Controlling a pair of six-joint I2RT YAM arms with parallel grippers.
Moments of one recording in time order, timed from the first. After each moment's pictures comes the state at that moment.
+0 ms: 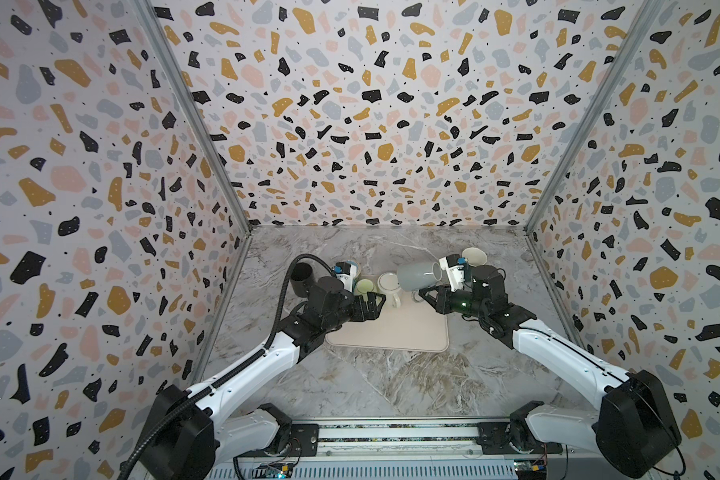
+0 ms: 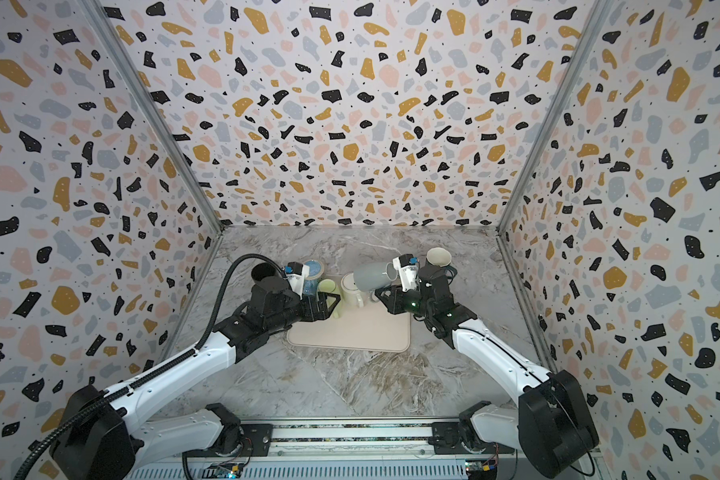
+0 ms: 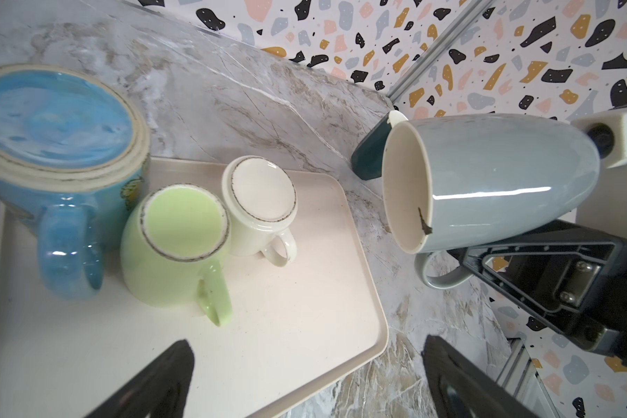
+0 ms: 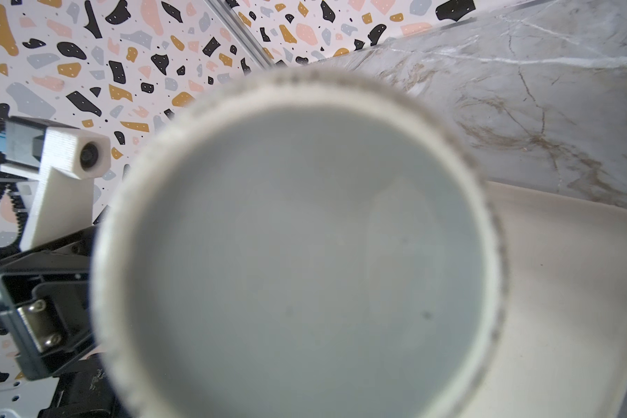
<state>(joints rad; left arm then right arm) -0.59 1.17 0.75 -0.08 0.18 -0.56 0.47 1.23 0.77 0.03 -0.49 0.47</state>
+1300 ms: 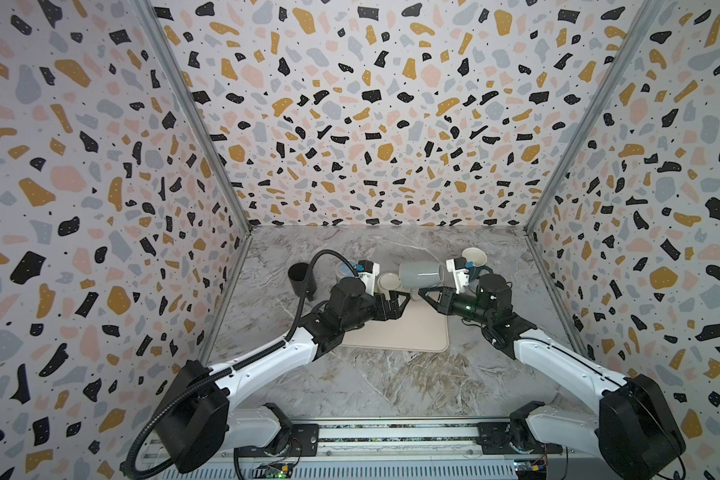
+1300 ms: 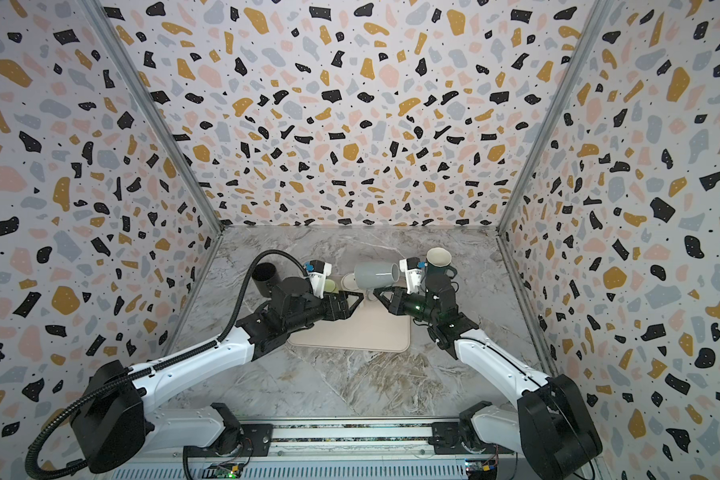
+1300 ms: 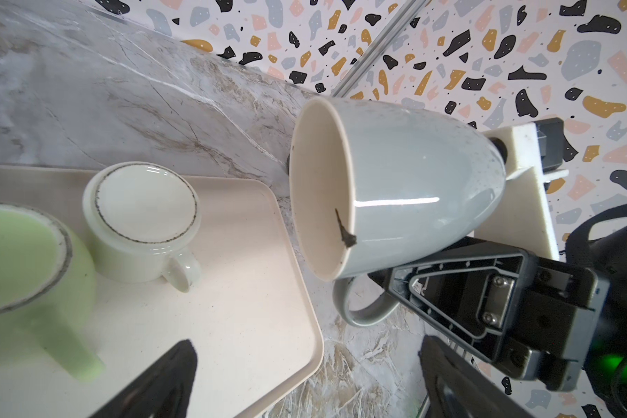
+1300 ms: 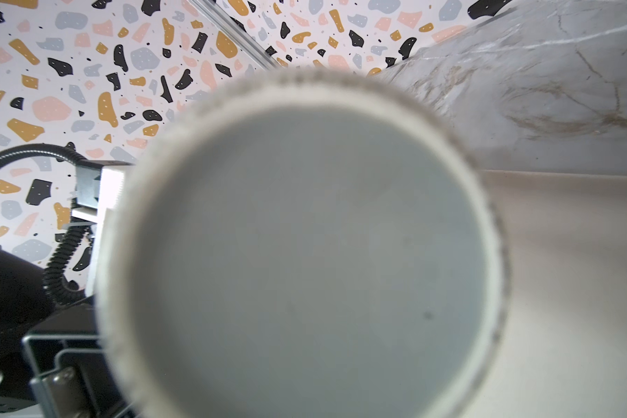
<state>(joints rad) -0.73 1.29 0.81 0.10 0.18 -0.67 0.46 1.20 0.64 0.29 -0.58 0.71</state>
